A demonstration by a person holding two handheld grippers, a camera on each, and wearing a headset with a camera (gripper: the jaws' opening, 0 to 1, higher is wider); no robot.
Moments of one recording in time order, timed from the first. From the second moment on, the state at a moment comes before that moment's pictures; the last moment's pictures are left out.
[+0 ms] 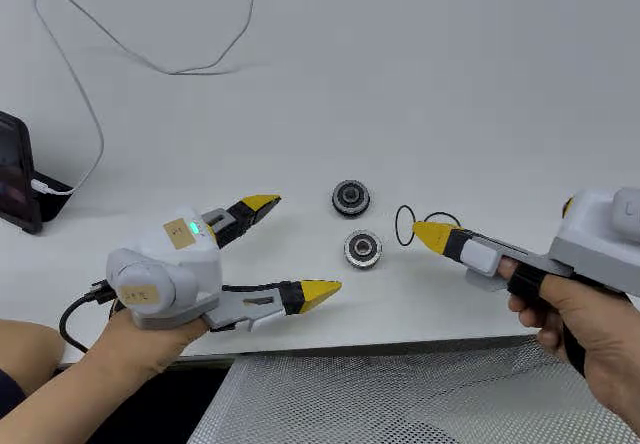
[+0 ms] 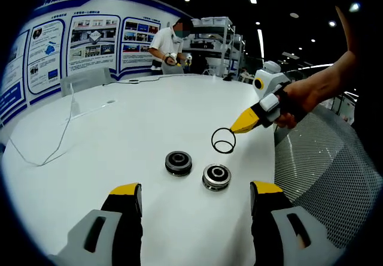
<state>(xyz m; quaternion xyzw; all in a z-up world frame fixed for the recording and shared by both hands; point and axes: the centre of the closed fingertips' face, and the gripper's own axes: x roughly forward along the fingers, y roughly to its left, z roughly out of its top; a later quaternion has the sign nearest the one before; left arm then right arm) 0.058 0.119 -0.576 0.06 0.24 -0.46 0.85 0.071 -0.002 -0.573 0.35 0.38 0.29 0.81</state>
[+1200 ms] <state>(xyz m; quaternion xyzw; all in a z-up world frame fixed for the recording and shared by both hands) 0.064 0.119 -0.575 0.06 0.24 -0.46 0.86 0.075 -0.033 -0.588 0.14 0.35 0.30 0.88</state>
